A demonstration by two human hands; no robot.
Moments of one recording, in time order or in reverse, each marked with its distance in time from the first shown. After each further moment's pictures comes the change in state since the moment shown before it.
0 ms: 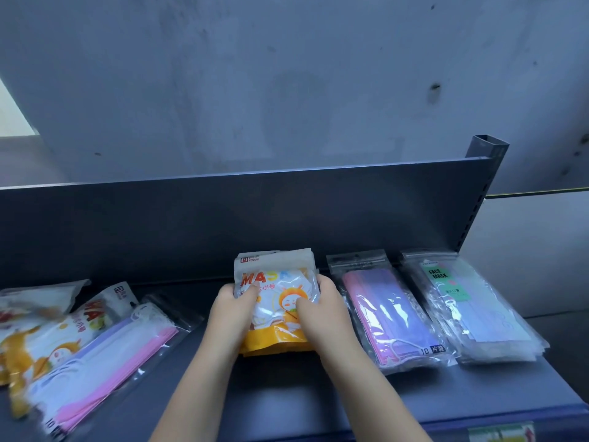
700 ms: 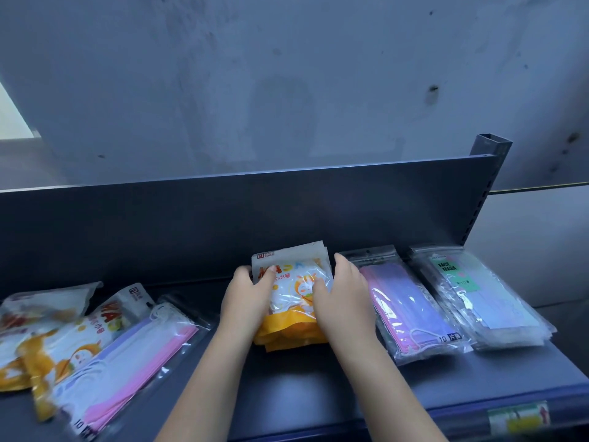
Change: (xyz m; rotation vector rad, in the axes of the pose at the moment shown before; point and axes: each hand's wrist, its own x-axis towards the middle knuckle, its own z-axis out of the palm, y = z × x) left_hand 0.012 0.014 -0.019 0.294 -0.011 0.172; right_hand 0.007 0.000 0.017 -0.441 0.272 -0.244
